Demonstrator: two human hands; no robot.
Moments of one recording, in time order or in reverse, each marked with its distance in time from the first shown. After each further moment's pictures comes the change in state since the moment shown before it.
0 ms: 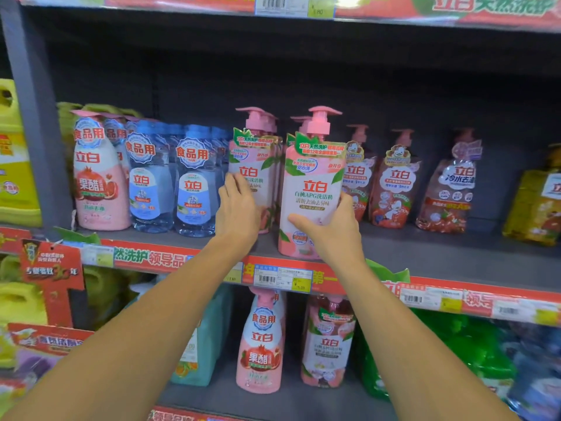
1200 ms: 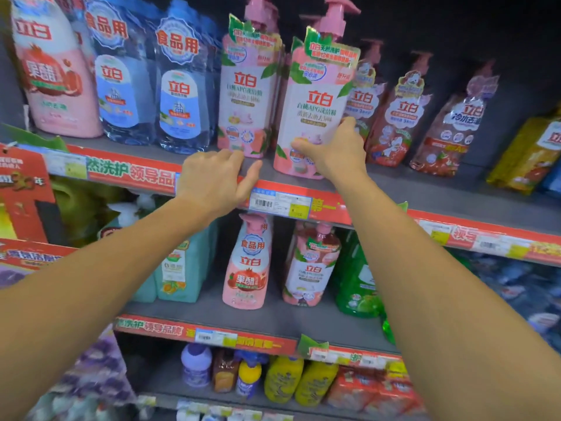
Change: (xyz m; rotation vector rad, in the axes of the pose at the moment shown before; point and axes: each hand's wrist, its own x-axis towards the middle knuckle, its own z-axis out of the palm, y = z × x) left_hand -0.073 -0.051 0.008 0.080 0.253 0.423; right_hand 0.012 -0.008 0.002 -0.320 -0.040 0.026
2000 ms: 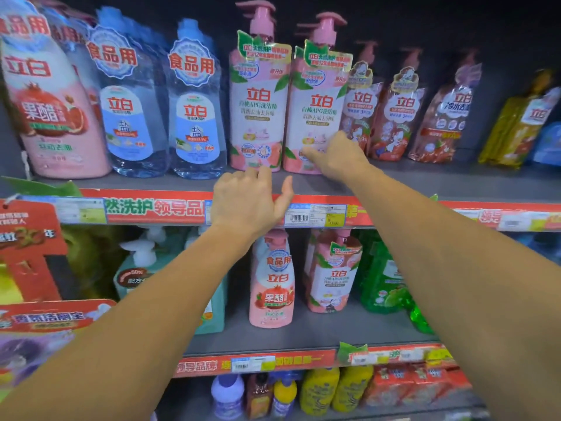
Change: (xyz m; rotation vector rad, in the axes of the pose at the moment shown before) left_hand 0.003 -0.005 0.017 -0.038 0.056 0.013; right_hand 0.034 -0.005 0.044 -0.289 -0.106 0.125
